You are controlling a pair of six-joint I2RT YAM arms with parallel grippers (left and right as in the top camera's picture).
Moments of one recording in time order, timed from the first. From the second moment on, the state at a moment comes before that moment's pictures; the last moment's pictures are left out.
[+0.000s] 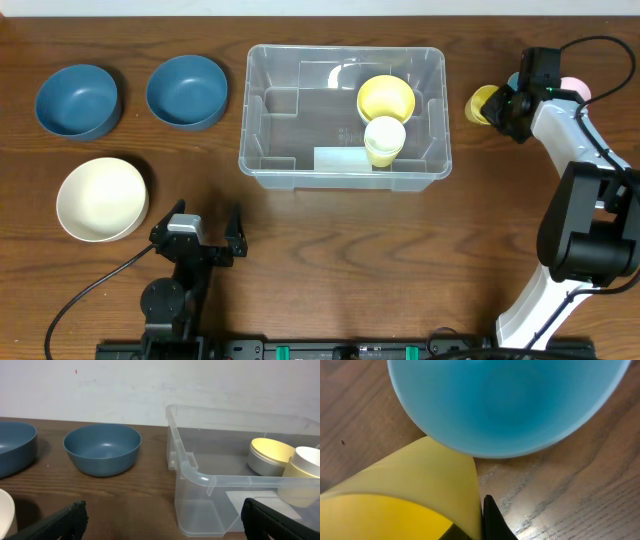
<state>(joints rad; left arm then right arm) -0.04 0.01 0.02 -0.11 0.10 -0.12 -0.14 2.02 1.42 -0.53 -0.01 0.63</state>
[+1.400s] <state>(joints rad) -0.04 0.01 0.02 -0.11 0.10 -0.12 0.31 1.64 1.43 -0.83 -0.10 0.49</state>
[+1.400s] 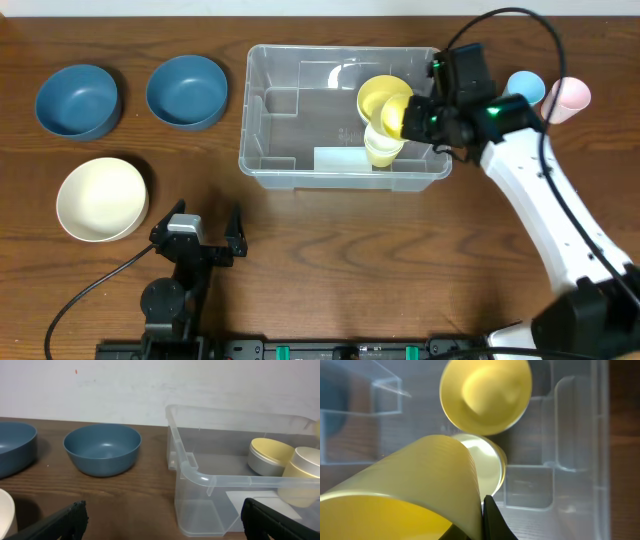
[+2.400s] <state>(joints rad) -0.04 0.01 0.02 -0.11 0.10 -0.12 0.06 1.65 1.55 -0.78 0.04 0.51</state>
